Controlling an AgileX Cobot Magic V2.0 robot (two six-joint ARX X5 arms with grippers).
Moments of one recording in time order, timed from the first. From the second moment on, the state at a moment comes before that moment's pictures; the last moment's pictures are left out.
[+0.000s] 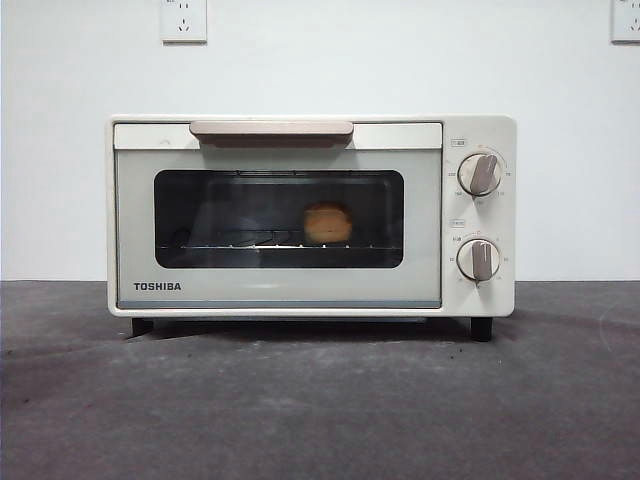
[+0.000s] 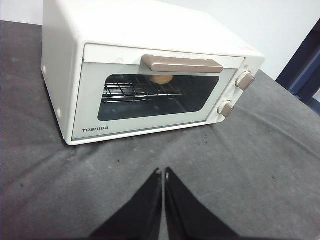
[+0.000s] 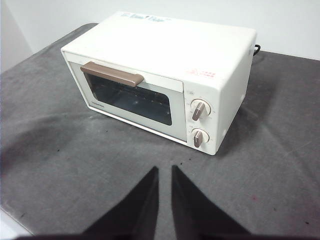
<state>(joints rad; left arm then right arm) -0.02 0.18 0.58 -0.70 0.58 -0.14 0.84 0.43 1.11 -1.05 0.24 0.25</state>
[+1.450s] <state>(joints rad) -0.02 0.13 0.31 -0.21 0.52 -0.10 0.84 0.43 1.11 -1.04 0.24 0.25</state>
